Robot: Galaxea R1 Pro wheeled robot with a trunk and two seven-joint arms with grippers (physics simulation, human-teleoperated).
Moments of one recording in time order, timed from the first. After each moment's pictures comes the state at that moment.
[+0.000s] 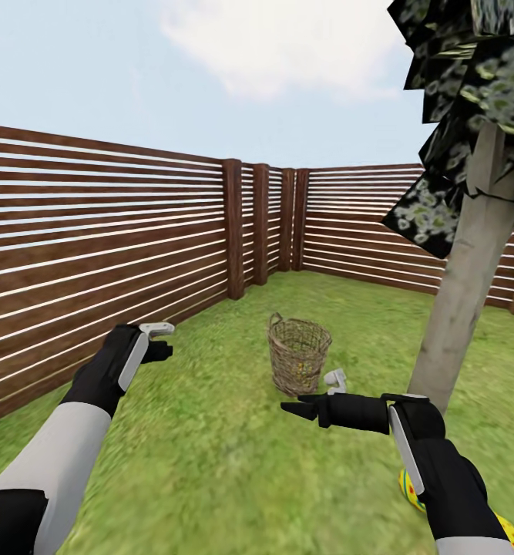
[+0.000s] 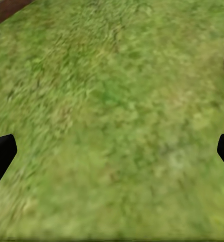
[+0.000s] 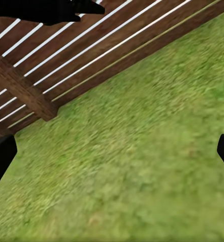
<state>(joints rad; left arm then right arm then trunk) -0.90 0.07 -0.04 -0.91 0.20 0.98 0.24 -0.44 -0.04 -0.07 -1.41 0.00 0.93 1.13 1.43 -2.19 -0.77</state>
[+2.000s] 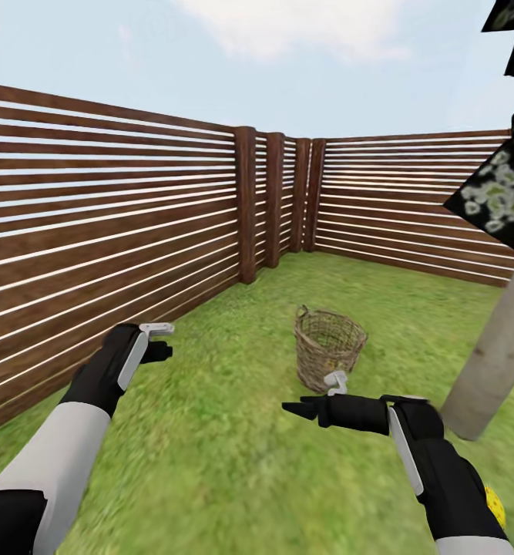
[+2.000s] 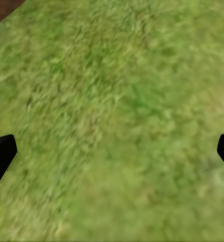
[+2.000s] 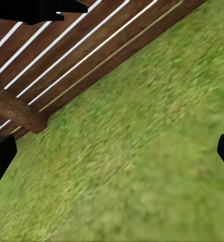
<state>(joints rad) -0.90 0.07 -0.04 -0.92 0.20 1.00 0.24 -0.44 -0.04 -0.07 -1.39 -0.01 0.92 1.08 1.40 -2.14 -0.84</state>
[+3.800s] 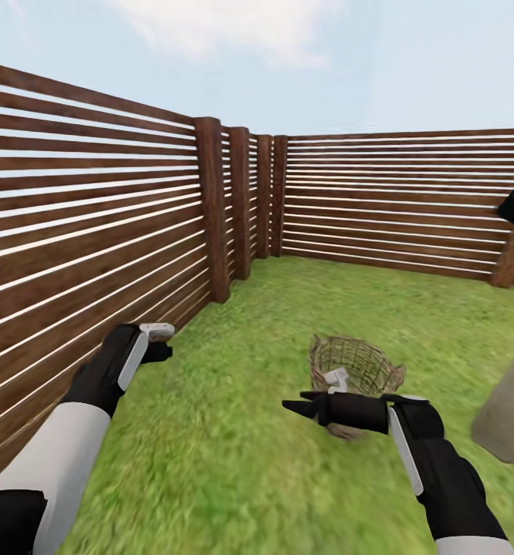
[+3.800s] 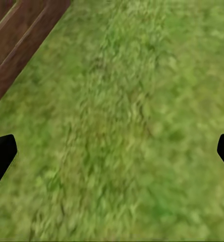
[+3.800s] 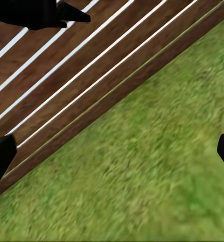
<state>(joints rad) -0.90 0.07 -0.04 -0.92 0.20 1.00 0.24 -0.44 -0.04 -0.07 -1.39 -0.01 0.86 1.07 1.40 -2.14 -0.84</state>
